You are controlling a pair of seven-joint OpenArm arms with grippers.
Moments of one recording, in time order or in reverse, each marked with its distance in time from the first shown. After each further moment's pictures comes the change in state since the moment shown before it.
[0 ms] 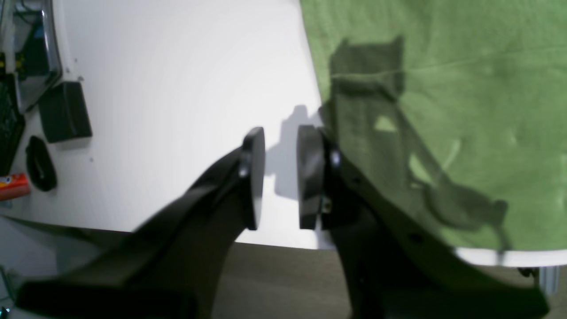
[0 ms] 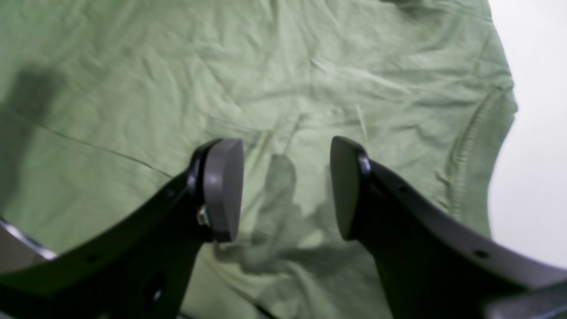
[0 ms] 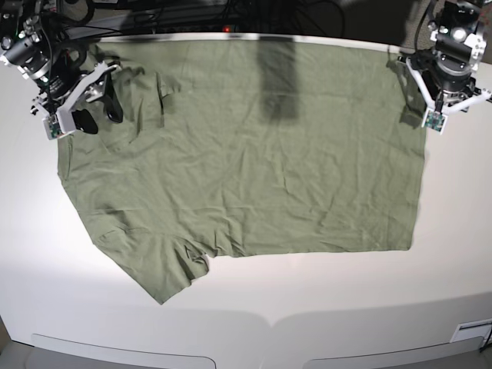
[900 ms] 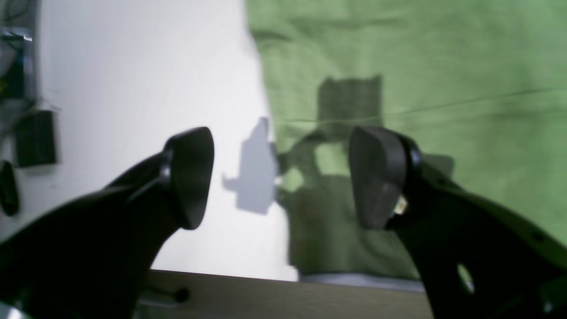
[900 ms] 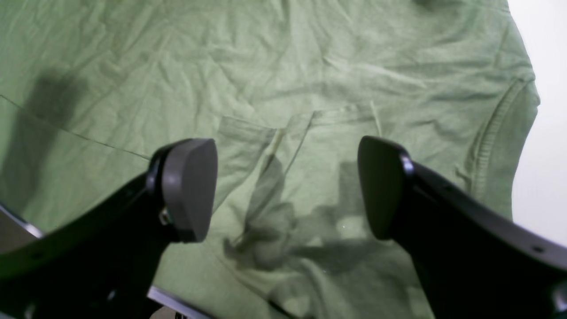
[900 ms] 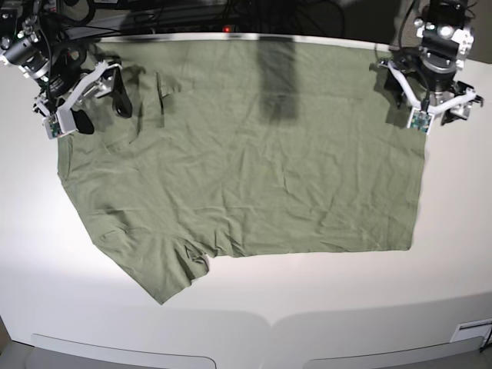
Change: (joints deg) left arm -0.1 6.9 -0.1 0.0 1.0 -1.5 -6.5; right arm 0.0 0.0 0.0 0.0 1.8 0.0 -2.2
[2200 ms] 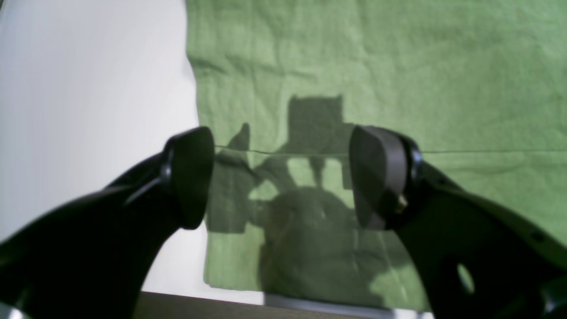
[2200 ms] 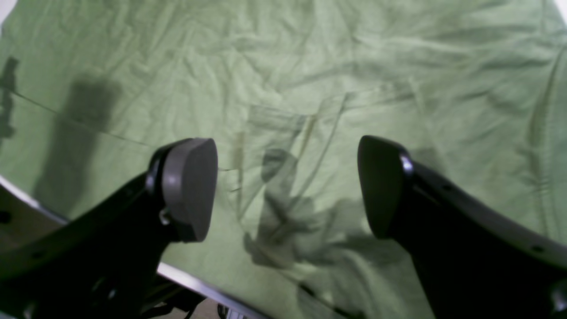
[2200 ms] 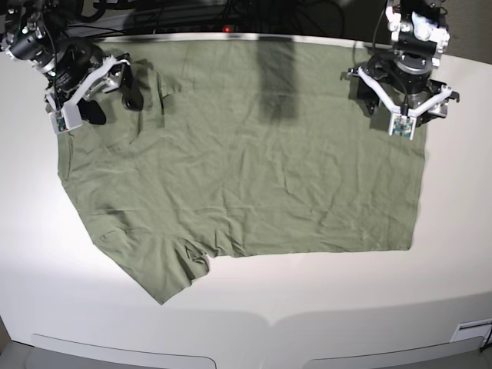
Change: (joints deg) left arm -1.9 9.7 -0.1 0.0 0.4 0.0 -1.2; right arm 0.0 -2.9 0.0 0.0 6.1 0.0 -5.2
